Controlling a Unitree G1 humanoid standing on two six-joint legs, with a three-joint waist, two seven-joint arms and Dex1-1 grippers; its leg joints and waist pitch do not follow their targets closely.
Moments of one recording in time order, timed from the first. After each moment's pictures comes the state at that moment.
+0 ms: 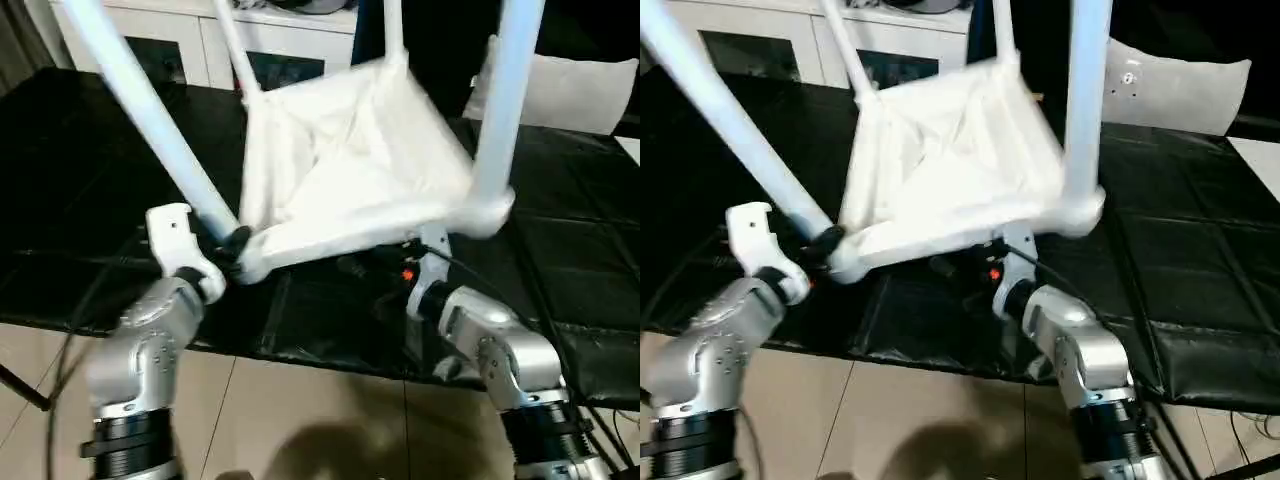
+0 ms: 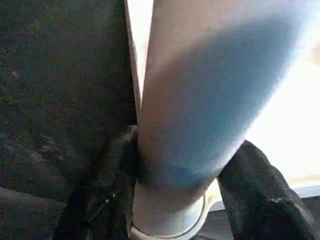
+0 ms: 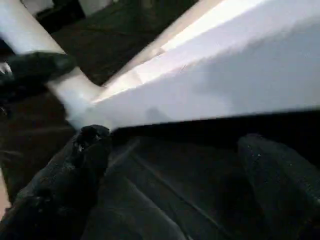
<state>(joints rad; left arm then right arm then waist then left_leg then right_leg) -0.29 0.00 0.29 -0.10 -0.42 0.73 -0.13 -0.31 -0.14 0.05 0.09 0.36 0.54 0.54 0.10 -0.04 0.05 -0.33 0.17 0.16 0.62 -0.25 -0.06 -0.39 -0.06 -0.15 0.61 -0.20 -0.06</state>
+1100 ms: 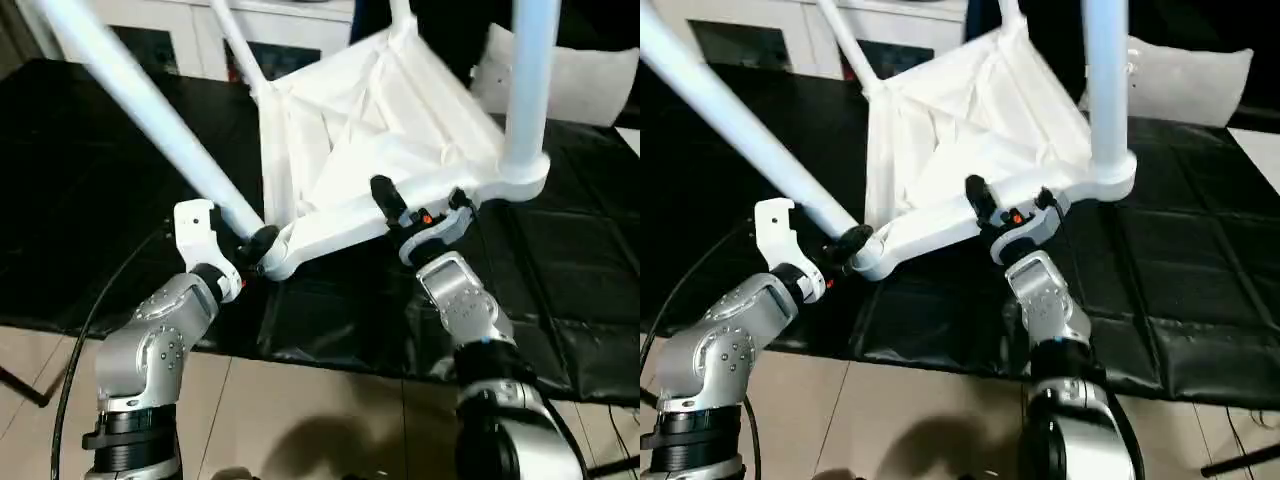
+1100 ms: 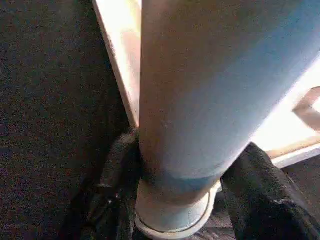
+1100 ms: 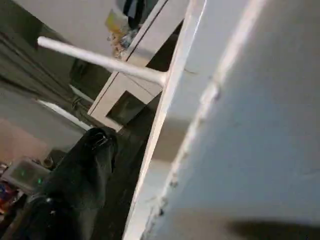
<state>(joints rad) -0.30 0.07 0.18 -0.11 -0.40 0.76 -0.20 -0.67 0.08 -0.41 0.69 0.66 0.28 0.40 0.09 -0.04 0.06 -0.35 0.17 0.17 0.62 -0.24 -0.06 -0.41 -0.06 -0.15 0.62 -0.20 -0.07</state>
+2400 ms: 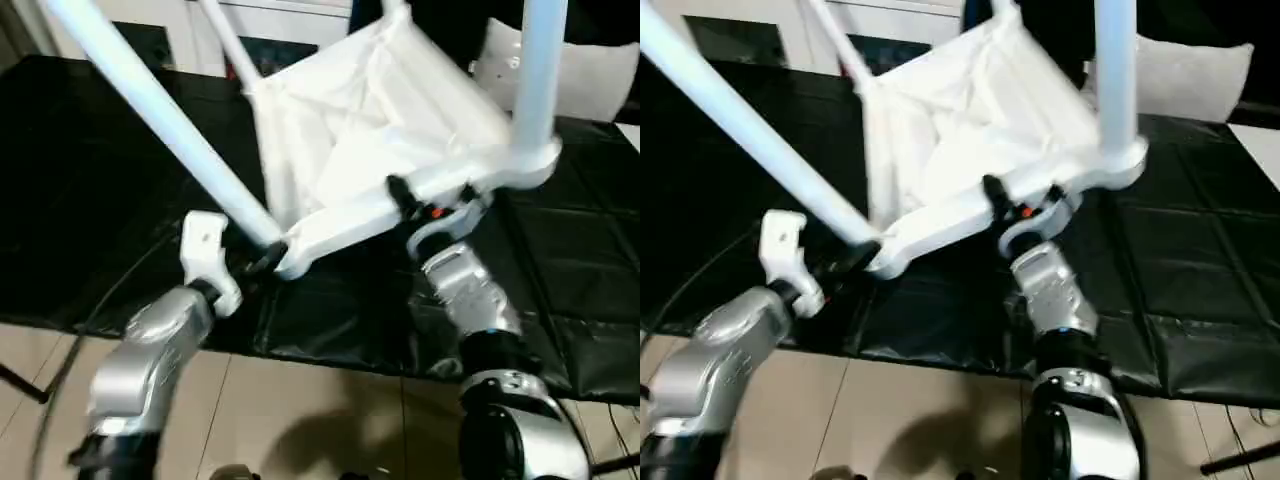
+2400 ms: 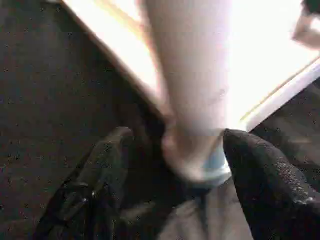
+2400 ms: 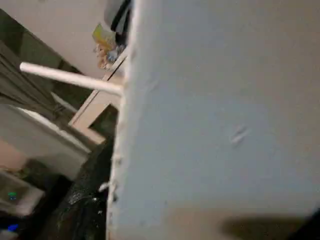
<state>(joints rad) -0.16 0.24 0.04 -0.12 -0.29 0.49 -0.40 -0.66 0.02 -0.42 0.59 0.60 0.23 0.30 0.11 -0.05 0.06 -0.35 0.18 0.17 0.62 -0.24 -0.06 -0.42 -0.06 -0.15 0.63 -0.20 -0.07</state>
